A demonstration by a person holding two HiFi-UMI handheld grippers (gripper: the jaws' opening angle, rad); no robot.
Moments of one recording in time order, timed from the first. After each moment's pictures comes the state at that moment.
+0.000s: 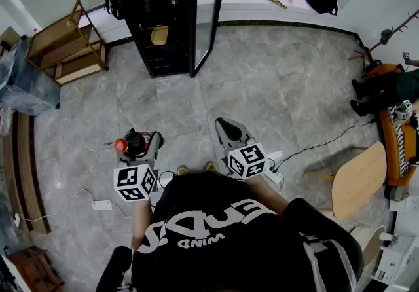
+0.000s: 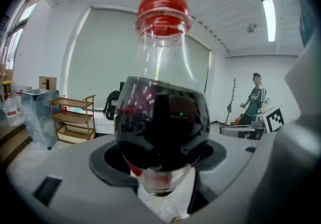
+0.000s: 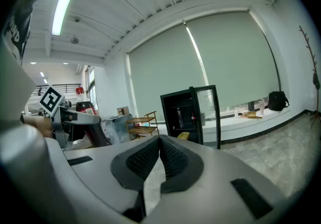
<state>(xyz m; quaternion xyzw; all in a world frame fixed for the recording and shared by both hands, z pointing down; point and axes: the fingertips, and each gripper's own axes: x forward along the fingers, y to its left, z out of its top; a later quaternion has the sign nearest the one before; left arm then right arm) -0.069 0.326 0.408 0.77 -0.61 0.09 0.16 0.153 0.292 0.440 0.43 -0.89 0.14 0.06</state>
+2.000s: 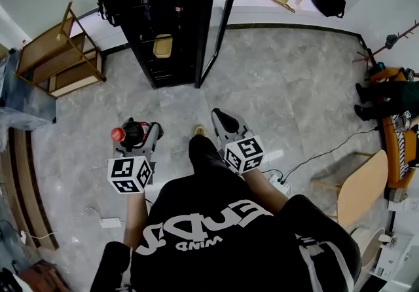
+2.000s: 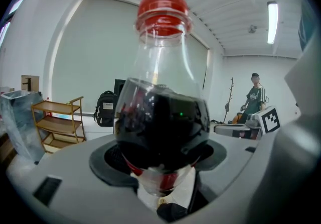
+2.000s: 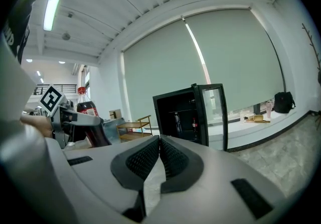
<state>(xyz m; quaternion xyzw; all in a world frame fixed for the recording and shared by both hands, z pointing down) -0.142 0.124 0.419 0.80 -0.57 0.10 0.15 0.063 0.099 0.449 0.44 -0.89 0.13 0.04</state>
